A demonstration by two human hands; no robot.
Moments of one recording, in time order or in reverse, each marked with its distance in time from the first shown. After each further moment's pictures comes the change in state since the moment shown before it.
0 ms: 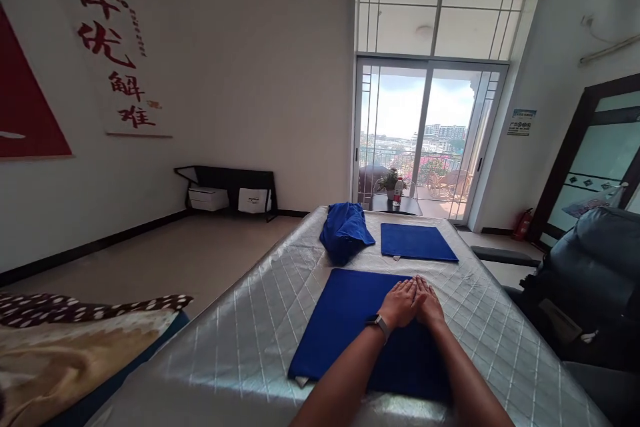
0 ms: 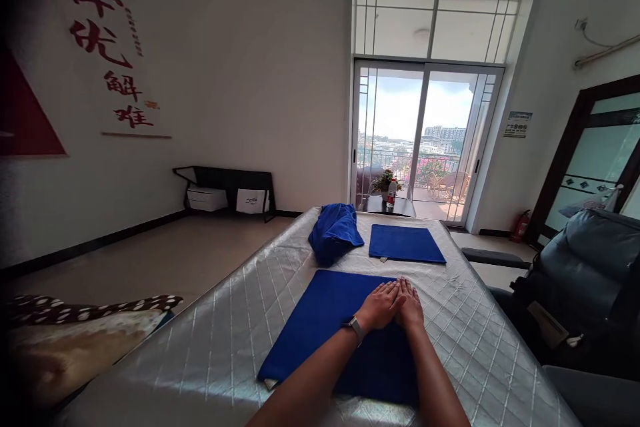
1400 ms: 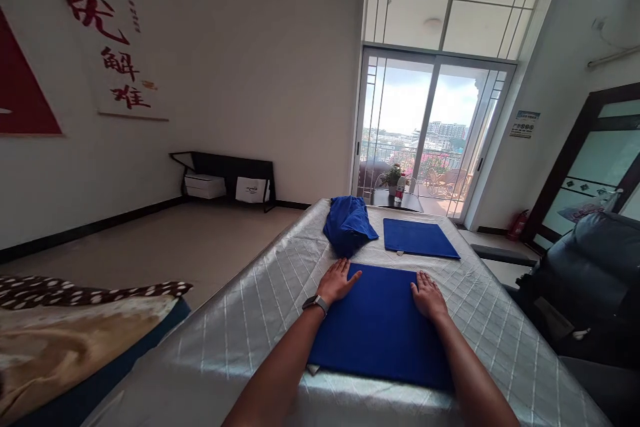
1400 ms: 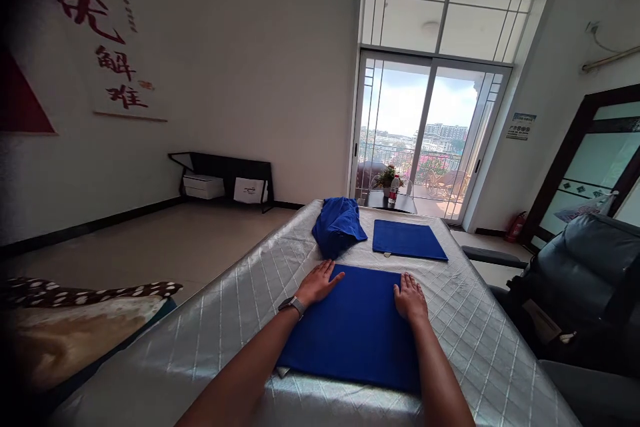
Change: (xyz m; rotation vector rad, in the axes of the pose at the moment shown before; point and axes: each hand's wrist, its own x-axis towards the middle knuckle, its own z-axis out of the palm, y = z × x) left_hand -0.093 -0.164 -0.065 0.050 -0.013 -0.525; right_hand 0.007 -0.006 -0.004 0.059 -0.021 0.099
